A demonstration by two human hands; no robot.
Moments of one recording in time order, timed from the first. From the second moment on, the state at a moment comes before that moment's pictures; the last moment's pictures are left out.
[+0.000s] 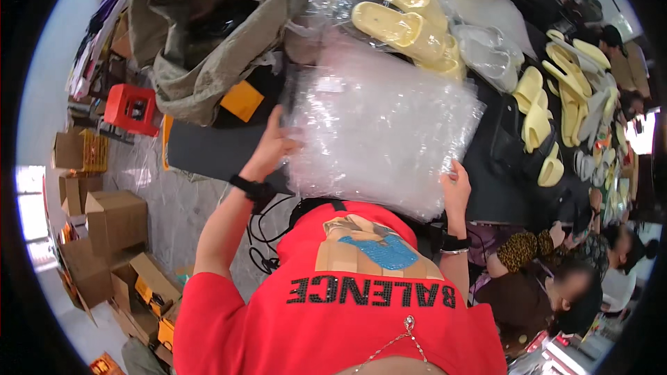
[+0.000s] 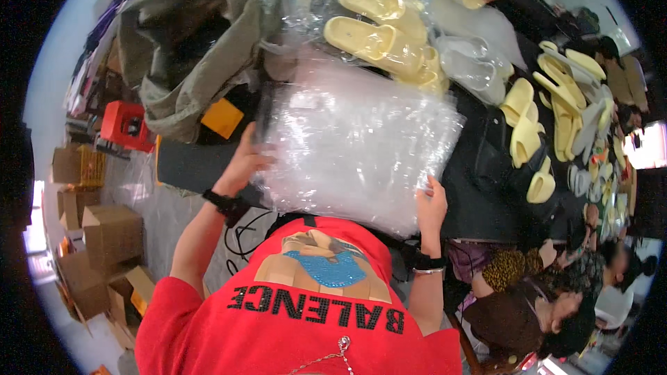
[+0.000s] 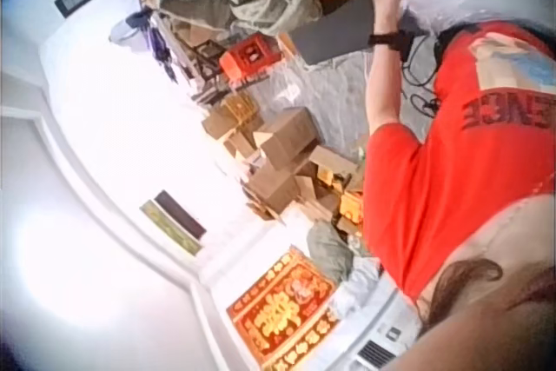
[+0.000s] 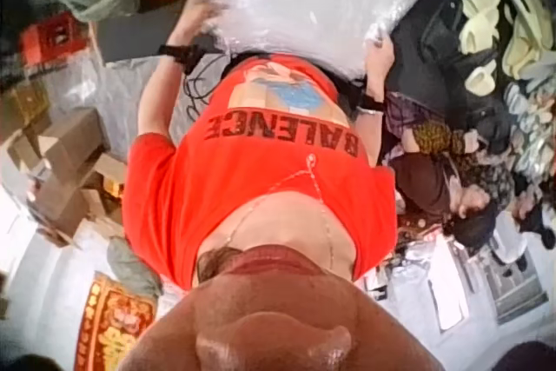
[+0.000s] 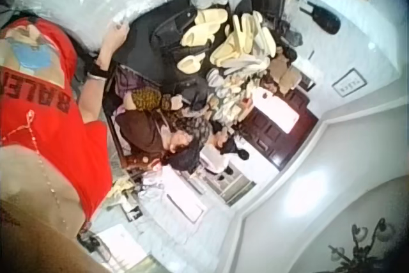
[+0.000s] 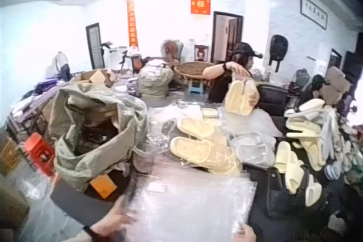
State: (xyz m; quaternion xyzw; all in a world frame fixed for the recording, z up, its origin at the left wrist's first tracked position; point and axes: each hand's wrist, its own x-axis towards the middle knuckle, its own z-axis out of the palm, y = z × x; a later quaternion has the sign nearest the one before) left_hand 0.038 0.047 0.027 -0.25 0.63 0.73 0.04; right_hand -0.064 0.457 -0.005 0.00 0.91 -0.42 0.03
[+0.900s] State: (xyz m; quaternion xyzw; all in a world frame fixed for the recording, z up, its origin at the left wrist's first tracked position) left_hand 0.058 0.064 0.037 -0.19 0.80 0.56 0.05; right_hand -0.065 0.448 -0.010 -0.08 0.88 -0.46 0.14
